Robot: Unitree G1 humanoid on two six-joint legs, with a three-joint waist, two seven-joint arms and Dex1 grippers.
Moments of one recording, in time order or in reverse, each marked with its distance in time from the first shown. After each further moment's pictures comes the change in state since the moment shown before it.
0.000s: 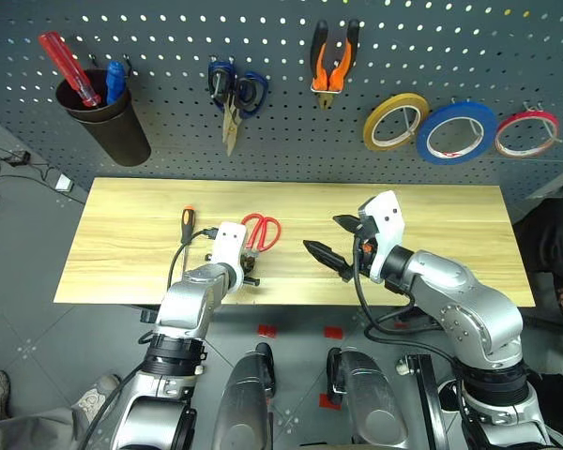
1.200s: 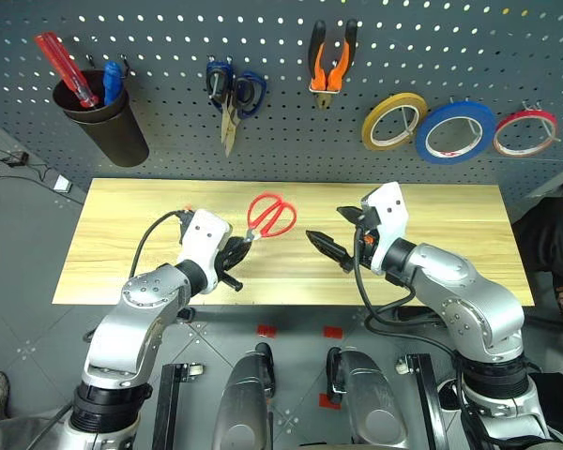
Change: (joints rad) left arm 0.208 0.220 0.065 -0.411 -0.130 -0.047 -0.212; right arm -0.034 -0.005 0.008 0.024 -0.001 -0.012 -0.024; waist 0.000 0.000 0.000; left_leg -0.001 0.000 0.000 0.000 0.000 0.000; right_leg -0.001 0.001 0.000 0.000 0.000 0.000
